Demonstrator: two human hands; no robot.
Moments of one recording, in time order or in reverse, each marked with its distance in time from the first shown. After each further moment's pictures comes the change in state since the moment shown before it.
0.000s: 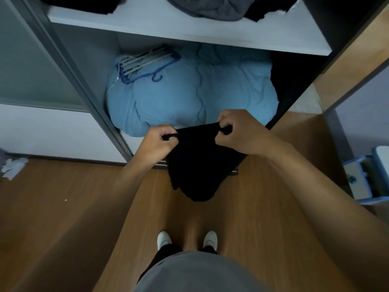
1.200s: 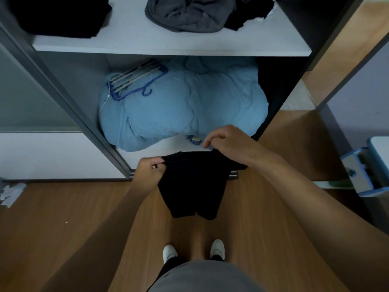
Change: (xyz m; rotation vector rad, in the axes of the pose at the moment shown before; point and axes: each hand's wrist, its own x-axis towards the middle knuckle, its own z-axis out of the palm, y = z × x) left_hand -0.013 -0.052 0.016 0.110 0.020 -0.090; right_hand -0.001 0.011 0.003 0.199 -0.023 0.271
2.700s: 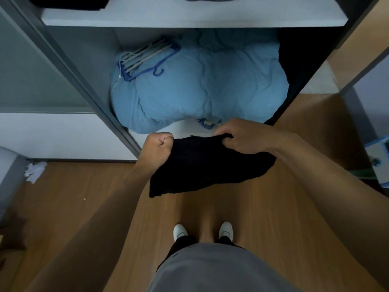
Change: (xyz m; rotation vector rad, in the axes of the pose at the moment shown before) left_hand 0.003 0.015 -0.018 0.071 0.013 0.085; right_hand 0.005 0.006 0.012 -0.257 -0.369 -0.223
